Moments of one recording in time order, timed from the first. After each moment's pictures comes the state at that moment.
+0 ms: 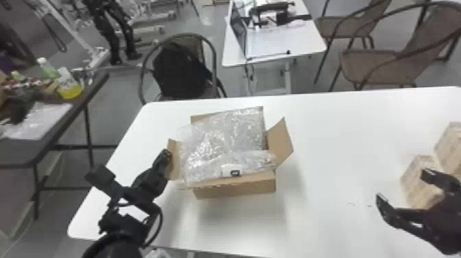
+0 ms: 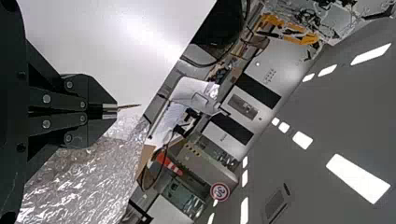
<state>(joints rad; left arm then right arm) 0.15 0.00 0.46 -1.67 0.58 0.25 -0.40 0.37 -0.13 -0.03 -2.01 -0.01 0.19 0.59</state>
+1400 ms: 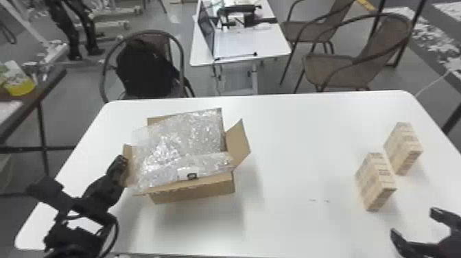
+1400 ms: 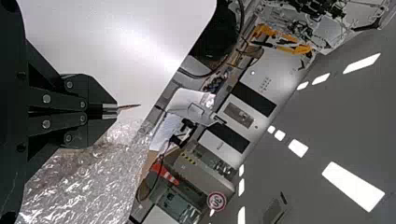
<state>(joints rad) 0.17 0.00 0.49 -1.66 0.58 0.22 -0.40 0.37 0.00 -0.37 -1.78 0.16 0.07 0.85</state>
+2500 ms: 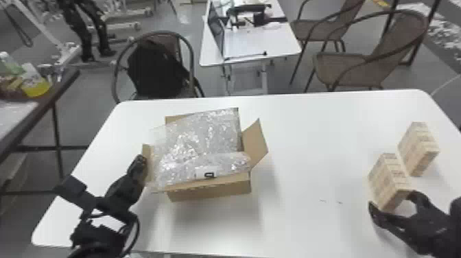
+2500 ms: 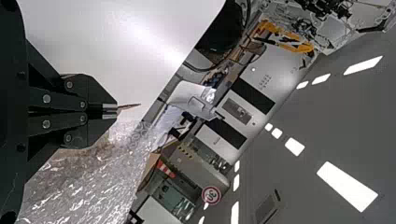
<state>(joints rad) 0.17 0.00 0.44 -1.61 0.63 0.17 -0.40 0.19 0.00 -0.25 -1.51 0.13 -0.06 0.72</state>
